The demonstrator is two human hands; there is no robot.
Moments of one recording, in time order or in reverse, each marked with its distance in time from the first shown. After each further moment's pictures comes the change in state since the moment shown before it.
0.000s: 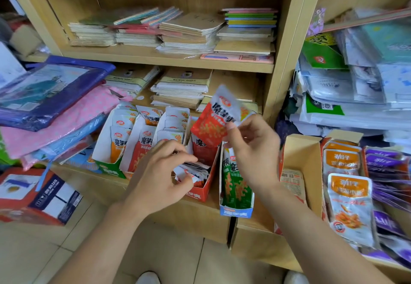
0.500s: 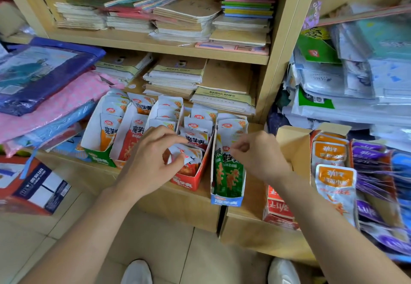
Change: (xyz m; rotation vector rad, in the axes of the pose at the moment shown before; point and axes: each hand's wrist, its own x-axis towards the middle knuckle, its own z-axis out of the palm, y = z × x) left_hand 0.004 -0.006 0.007 -0.032 0.015 -0.103; right_hand 0.005 0.027 -0.045 -0.706 -0.461 0.046
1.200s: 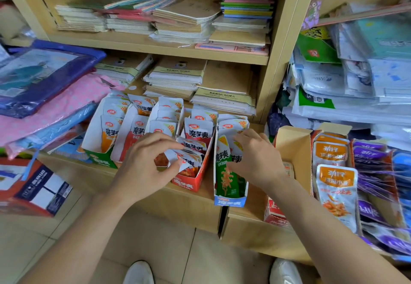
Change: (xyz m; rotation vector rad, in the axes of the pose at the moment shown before) left_hand -0.009 -0.004 -0.009 -0.109 0.031 0.045; right_hand -0.006 -0.002 0.009 -0.315 -0.071 -0.001
